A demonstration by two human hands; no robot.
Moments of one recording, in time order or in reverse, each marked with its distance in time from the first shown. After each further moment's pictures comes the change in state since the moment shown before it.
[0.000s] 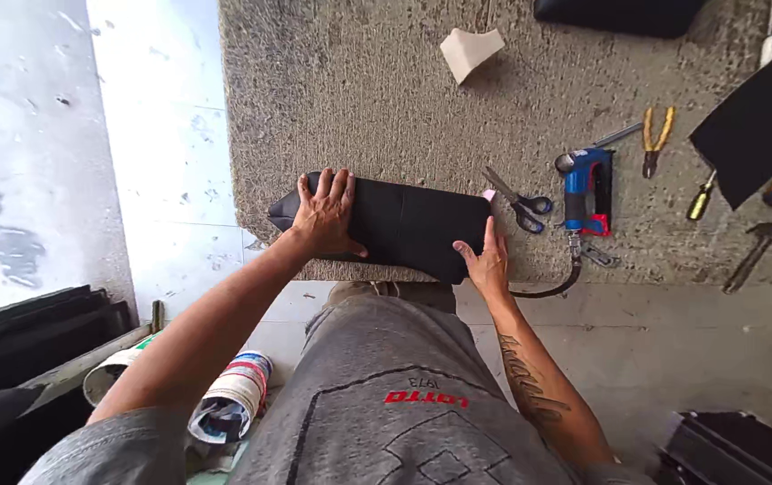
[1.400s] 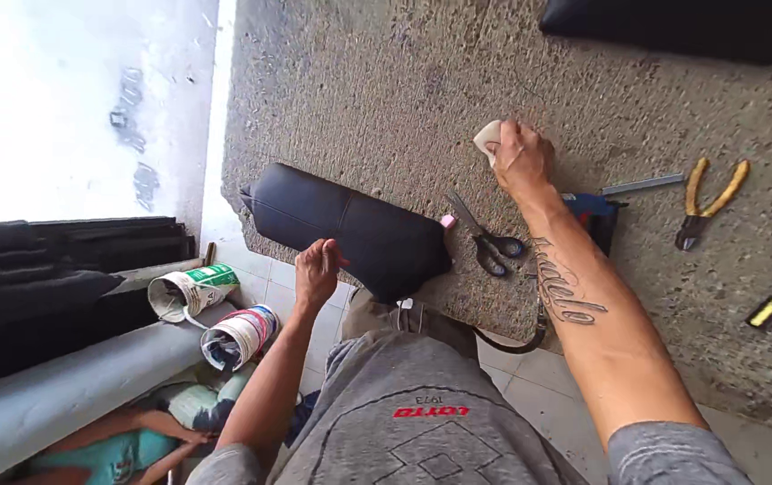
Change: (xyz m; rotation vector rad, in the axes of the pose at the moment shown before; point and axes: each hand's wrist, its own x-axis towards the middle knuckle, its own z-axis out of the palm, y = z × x) left_hand -0.021 0.213 0.031 -0.865 0.677 -0.565; right_hand 0.288 0.035 -0.088 -0.099 -0.162 -0.523
